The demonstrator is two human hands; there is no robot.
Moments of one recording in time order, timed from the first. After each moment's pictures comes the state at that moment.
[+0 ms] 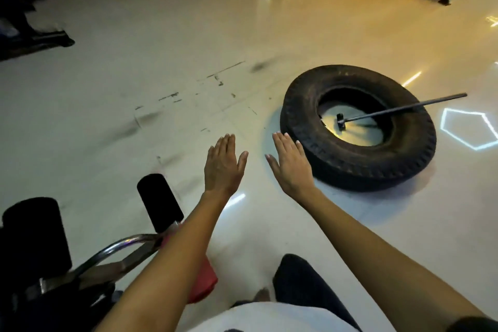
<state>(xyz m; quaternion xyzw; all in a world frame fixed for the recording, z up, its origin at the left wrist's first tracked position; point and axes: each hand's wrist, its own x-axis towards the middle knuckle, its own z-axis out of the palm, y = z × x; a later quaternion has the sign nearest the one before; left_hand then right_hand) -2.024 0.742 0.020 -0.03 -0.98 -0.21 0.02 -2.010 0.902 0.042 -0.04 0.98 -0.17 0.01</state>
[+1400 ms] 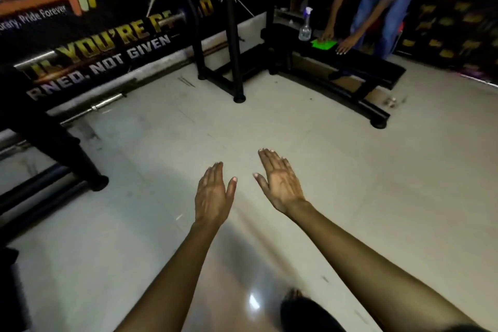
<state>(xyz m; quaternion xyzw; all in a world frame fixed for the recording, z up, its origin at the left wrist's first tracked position) -2.656 -0.113 0.036 0.63 -0.74 -0.16 0.17 -2.822 -0.095 0.061 -0.70 0.68 -0.16 0.14</state>
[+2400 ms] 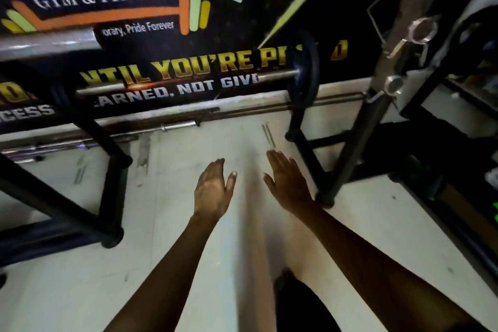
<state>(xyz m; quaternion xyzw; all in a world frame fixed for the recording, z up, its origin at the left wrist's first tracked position) -2.563 -0.950 0.039 0.80 -0.54 -0.09 0.24 -2.729 -1.021 0.052 -0.87 0.46 -0.13 0.13</state>
